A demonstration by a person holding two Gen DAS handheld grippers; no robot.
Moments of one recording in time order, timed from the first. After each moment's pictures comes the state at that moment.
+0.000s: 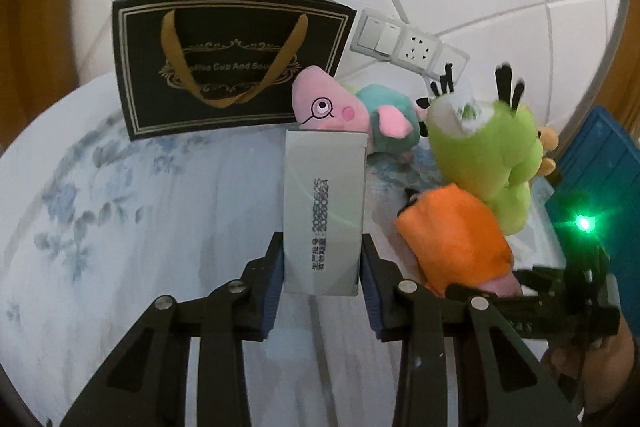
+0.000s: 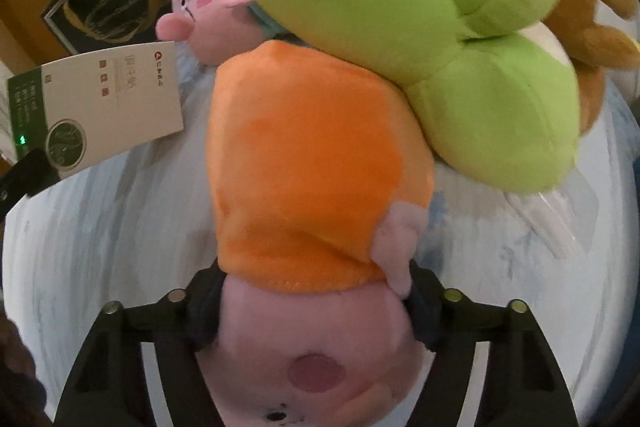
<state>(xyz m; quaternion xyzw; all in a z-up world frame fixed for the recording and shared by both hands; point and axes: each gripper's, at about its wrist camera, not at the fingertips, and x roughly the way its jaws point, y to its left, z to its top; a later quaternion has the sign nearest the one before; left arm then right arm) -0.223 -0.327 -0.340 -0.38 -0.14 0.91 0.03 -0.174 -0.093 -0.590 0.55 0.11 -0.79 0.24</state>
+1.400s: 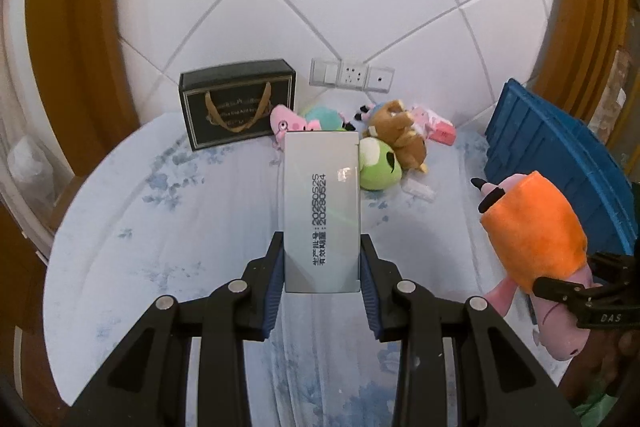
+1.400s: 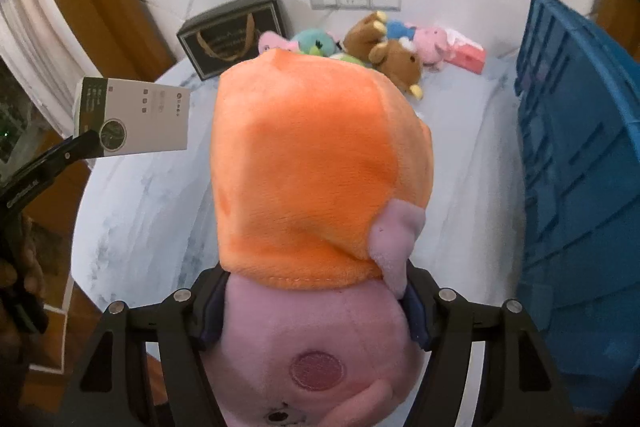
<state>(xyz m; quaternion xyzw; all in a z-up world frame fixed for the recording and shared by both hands) 0.026 -0.216 -0.146 -0.37 -0.07 0.93 -0.01 0.062 0.108 -0.378 0.50 0.08 -0.81 0.29</state>
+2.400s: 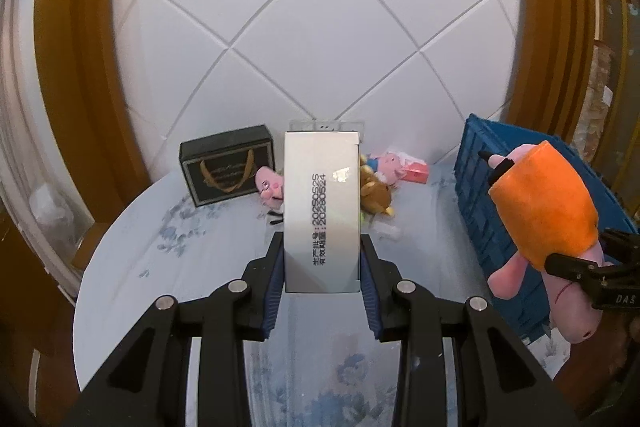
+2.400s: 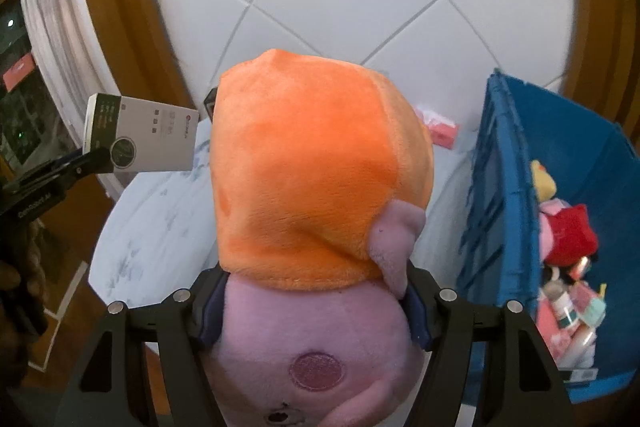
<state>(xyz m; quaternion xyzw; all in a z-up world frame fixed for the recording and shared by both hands) 0.069 -0.116 -0.038 -0.31 -0.02 0.95 -0.03 0.087 0.210 -0.264 0.39 0.07 -0.86 0.33</state>
